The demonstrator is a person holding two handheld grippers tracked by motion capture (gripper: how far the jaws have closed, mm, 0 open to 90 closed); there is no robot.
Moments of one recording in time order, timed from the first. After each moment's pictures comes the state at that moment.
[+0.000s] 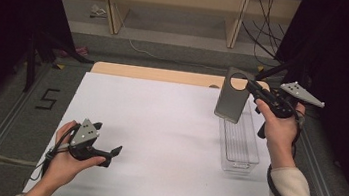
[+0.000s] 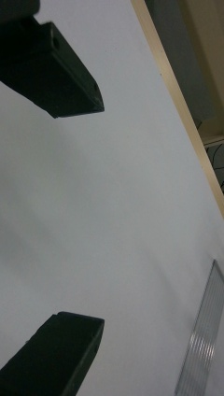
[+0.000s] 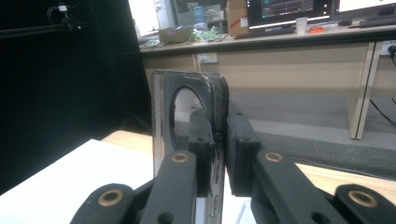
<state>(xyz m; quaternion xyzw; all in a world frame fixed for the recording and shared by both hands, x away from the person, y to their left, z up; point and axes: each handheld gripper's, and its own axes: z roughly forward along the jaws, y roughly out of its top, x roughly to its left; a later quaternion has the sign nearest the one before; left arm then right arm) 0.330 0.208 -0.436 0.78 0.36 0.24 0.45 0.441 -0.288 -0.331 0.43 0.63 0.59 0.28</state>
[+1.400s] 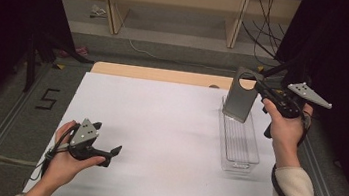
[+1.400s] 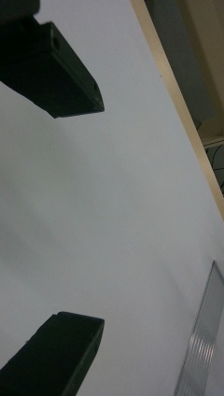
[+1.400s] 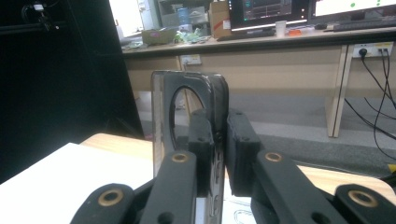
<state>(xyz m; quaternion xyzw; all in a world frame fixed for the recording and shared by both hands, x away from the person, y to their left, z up) 0.331 0.209 -0.436 0.78 0.36 0.25 0.45 0.443 -0.305 -0.332 0.44 0.61 0.58 0.30</state>
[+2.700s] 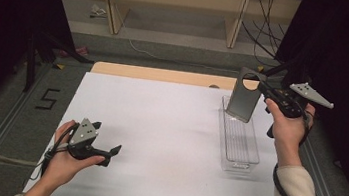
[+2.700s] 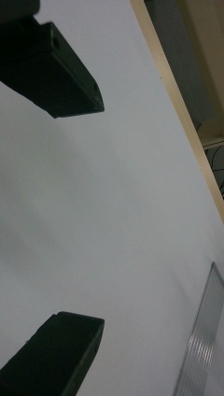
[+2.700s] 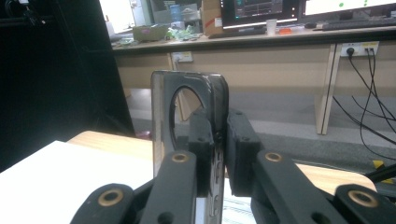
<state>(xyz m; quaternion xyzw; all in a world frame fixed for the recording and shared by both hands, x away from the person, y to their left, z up) 0.331 0.210 -0.436 0.78 0.36 0.25 0.45 0.447 -0.313 -0.335 0.45 0.62 0.57 0.31</state>
